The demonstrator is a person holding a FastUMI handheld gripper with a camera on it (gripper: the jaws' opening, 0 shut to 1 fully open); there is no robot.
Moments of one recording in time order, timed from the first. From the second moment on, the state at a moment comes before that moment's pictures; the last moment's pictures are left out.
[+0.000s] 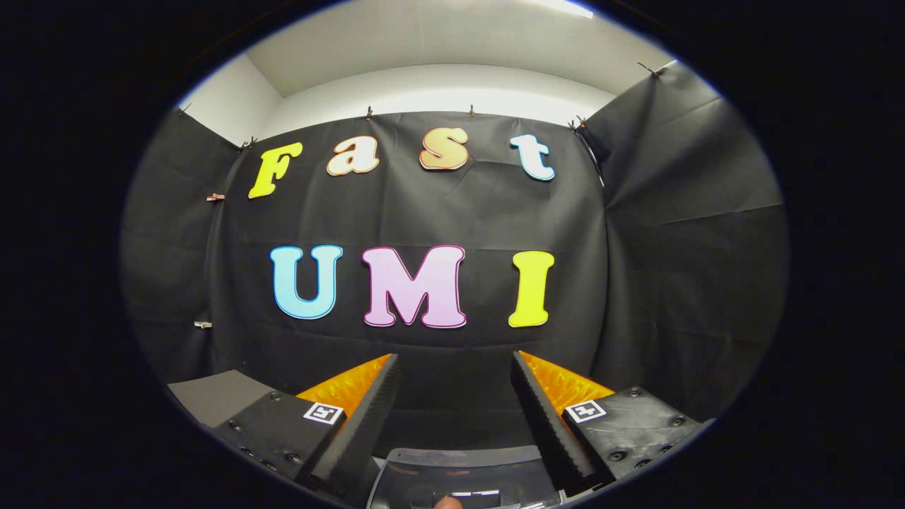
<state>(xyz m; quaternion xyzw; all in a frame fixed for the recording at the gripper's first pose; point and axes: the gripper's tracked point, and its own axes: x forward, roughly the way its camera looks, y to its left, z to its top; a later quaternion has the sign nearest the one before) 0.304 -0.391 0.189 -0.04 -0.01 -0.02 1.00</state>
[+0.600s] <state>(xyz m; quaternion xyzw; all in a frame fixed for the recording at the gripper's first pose) 0.296 -0.388 0.197 -0.04 -0.02 -0.02 1.00</state>
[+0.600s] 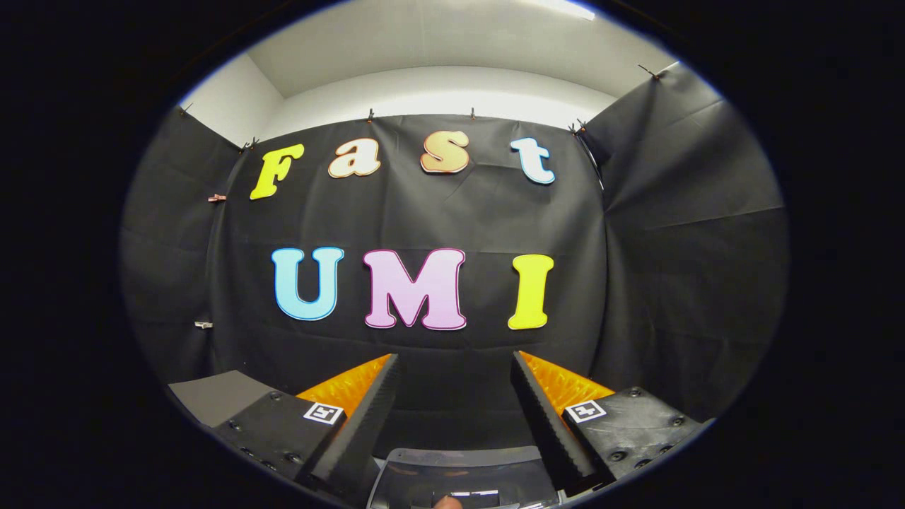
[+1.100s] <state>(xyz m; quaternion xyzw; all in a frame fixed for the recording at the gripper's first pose) 0.296 -0.387 0.195 -0.03 -0.01 -0.02 1.00</state>
